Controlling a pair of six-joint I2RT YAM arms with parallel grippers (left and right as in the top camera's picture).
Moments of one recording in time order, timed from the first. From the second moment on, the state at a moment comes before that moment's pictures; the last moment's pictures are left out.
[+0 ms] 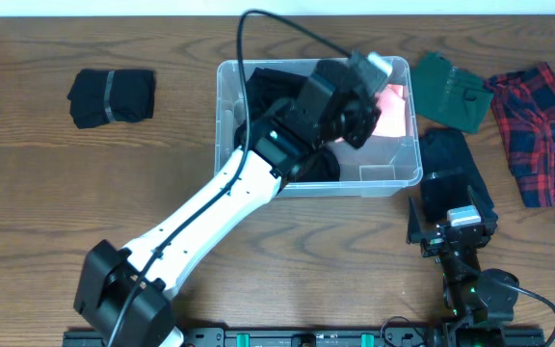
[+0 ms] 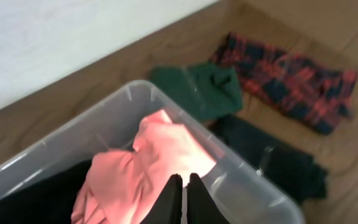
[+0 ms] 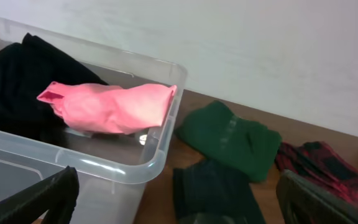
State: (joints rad) left arm -0.73 1.71 1.54 -0.32 0.13 -0.09; right arm -0.01 0.01 0.01 -0.06 -0.14 -0.19
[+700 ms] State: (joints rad) left arm -0.68 1.97 1.67 -0.20 0.13 -0.26; right arm -0.01 0.01 0.01 -0.06 -0.14 -0.19
